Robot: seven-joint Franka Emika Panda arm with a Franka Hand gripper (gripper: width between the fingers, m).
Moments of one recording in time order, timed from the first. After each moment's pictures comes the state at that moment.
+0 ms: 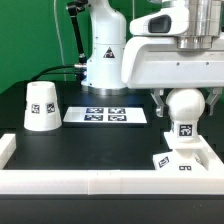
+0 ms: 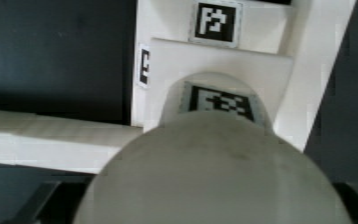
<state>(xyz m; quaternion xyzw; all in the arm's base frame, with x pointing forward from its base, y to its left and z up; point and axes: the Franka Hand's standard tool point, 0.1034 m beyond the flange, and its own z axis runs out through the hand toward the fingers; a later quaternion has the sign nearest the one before) 0.617 0.097 0.108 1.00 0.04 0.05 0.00</state>
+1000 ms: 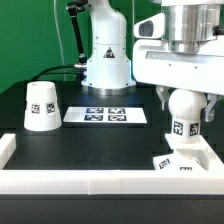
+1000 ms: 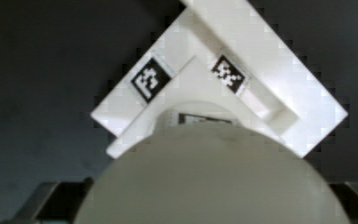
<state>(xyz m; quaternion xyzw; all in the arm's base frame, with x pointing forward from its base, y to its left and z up) 0.606 0.104 0.103 0.90 -0.43 0.00 -0.03</state>
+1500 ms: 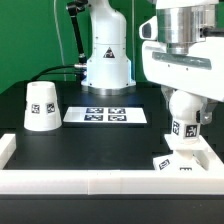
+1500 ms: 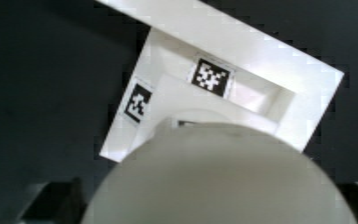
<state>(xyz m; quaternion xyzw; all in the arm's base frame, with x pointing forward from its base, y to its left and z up) 0.607 0.105 0.103 0.84 -0.54 -0.01 -0.05</state>
